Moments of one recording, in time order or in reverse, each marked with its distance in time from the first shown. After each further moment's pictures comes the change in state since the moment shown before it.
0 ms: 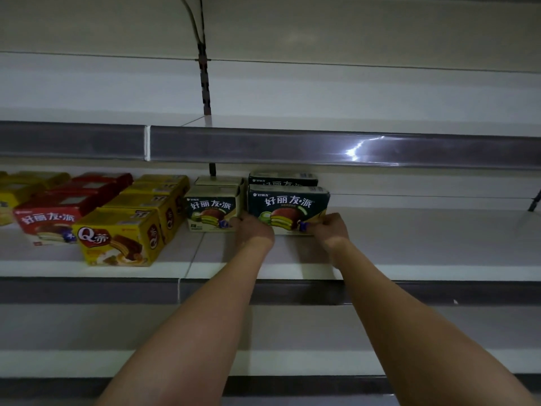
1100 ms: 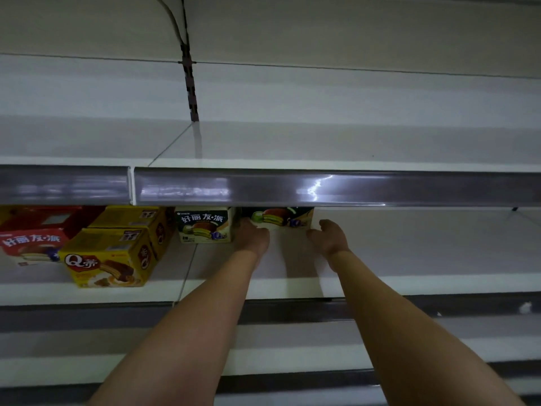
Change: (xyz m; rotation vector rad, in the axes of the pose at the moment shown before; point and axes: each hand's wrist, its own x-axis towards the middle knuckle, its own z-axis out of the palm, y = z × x) left_hand 0.025 0.012 0.006 -0.237 -0.192 -0.093; right_hand 0.004 -0.026 -0.017 -0.244 -0.078 0.049
